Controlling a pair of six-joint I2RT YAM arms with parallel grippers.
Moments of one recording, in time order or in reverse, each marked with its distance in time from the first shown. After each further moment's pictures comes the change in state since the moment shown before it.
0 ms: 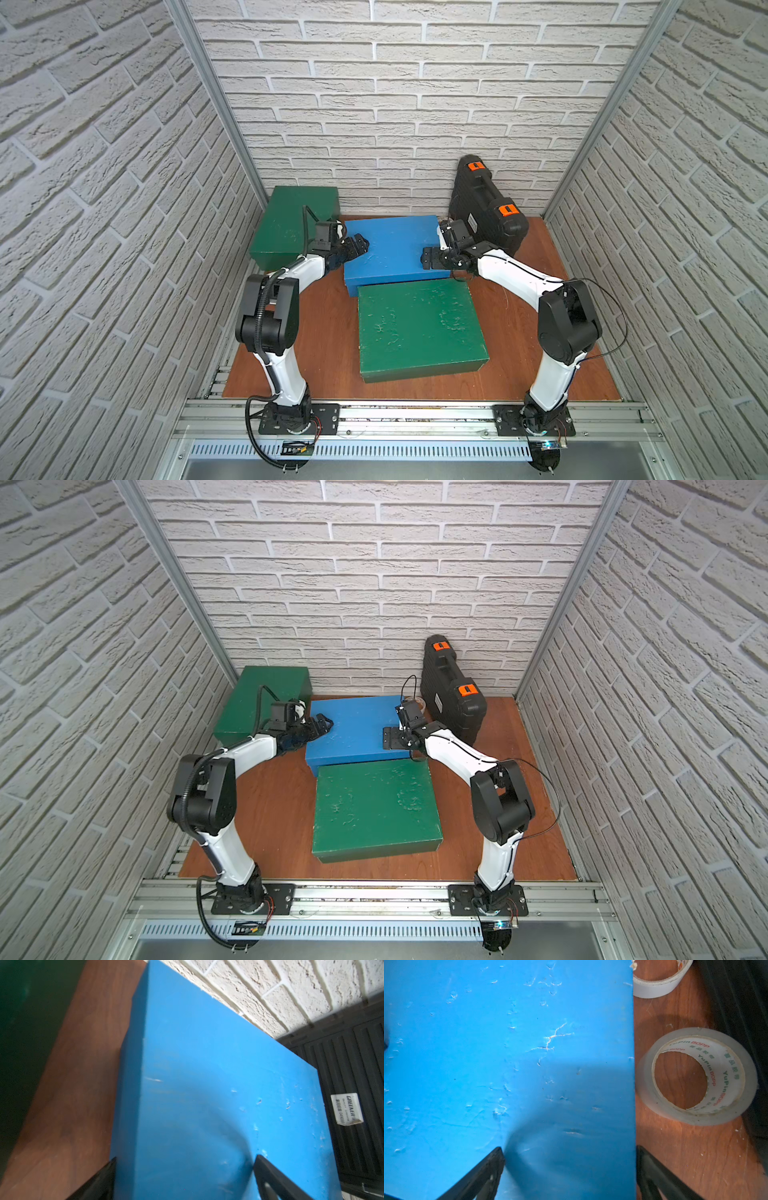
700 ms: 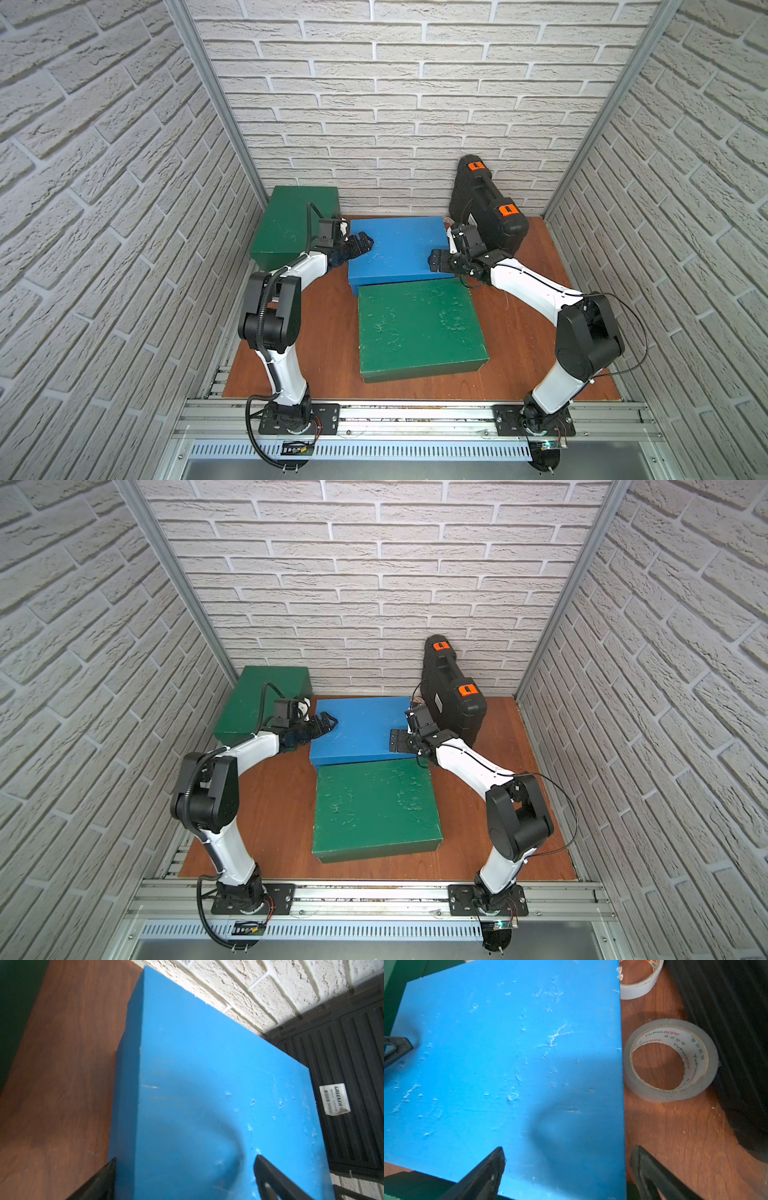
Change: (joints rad) left arm -0.020 0.008 0.045 -0.035 0.038 0.018; right arm -0.021 -0.146 -0.139 0.056 0.006 0.044
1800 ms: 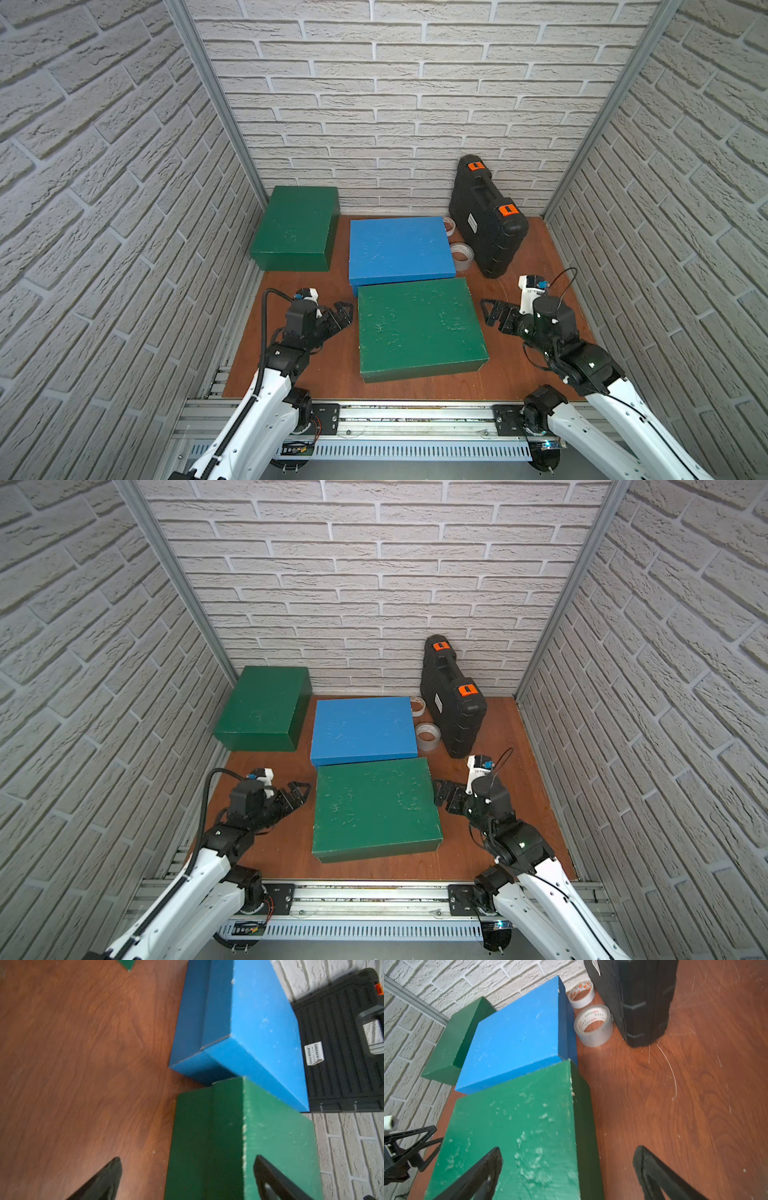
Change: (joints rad) left arm -0.088 -1.230 -0.925 -0.247 -0.162 -0.275; right arm 0.000 -1.149 -0.632 -0.266 0.064 0.164
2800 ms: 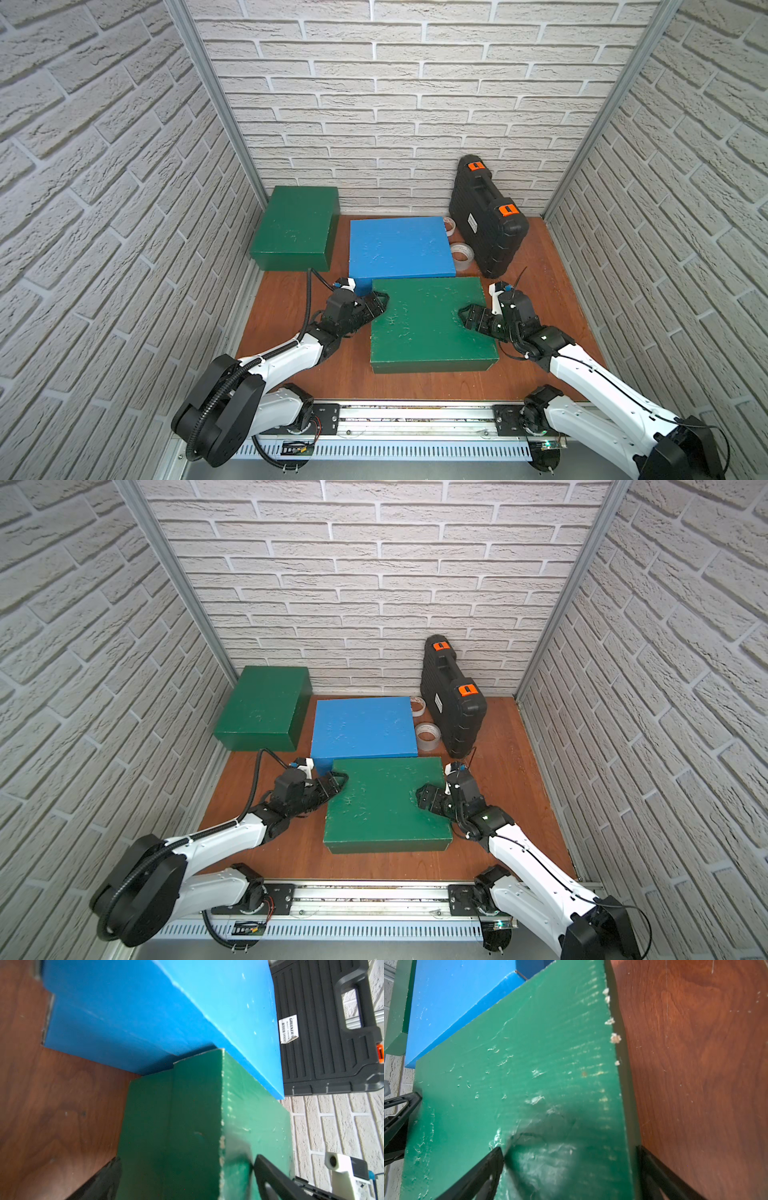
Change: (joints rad) left arm -0.283 0.598 0.081 0.612 -0.039 -0.193; right arm -0.006 0.365 -0.130 0.281 -0.178 0.118
